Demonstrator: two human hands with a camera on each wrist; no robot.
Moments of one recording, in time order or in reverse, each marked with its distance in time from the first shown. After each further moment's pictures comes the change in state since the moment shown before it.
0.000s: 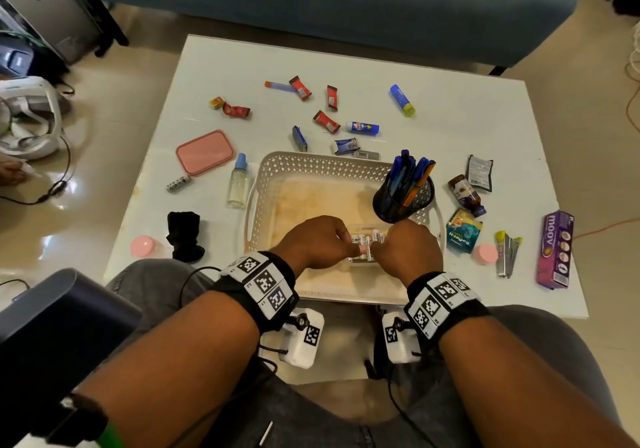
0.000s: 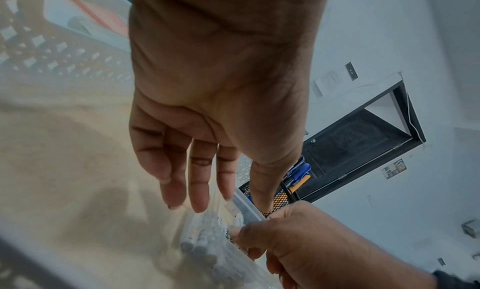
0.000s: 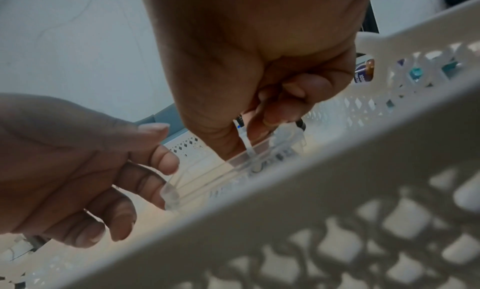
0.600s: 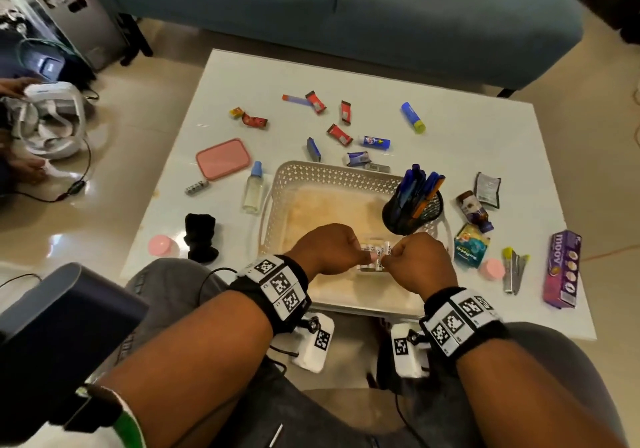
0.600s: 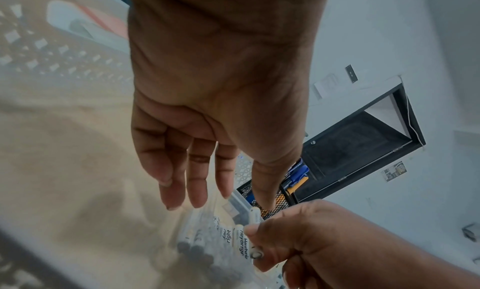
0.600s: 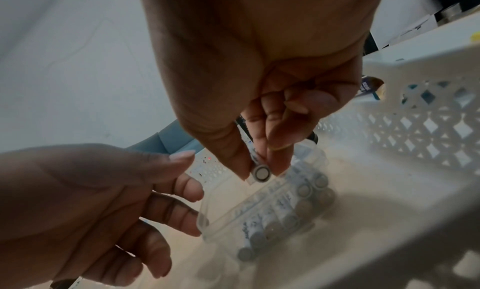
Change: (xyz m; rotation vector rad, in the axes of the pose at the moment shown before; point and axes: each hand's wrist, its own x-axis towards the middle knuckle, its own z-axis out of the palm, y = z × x) left_hand -0.009 0.006 -0.003 0.015 0.017 0.003; right_hand -0.016 0.001 -0.021 0.172 -0.047 -0.012
